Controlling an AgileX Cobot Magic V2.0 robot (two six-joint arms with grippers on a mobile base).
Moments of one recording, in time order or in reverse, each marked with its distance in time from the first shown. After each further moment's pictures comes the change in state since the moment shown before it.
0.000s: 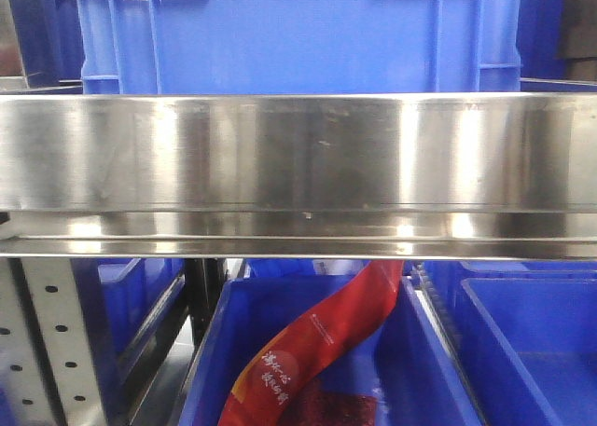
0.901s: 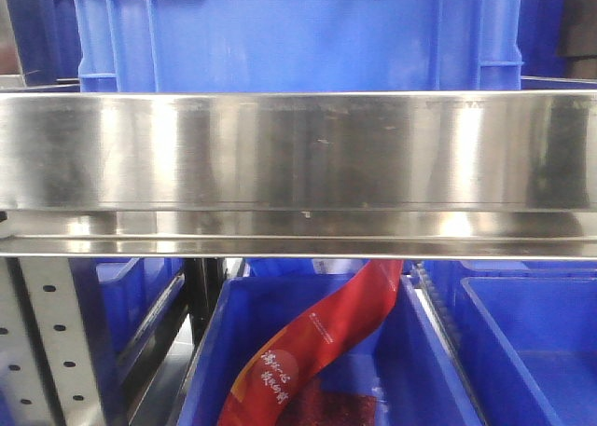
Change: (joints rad) left arm -0.168 0.653 -0.650 0.006 0.213 -0.157; right arm 0.152 0.688 -0.662 0.207 0.306 -0.143
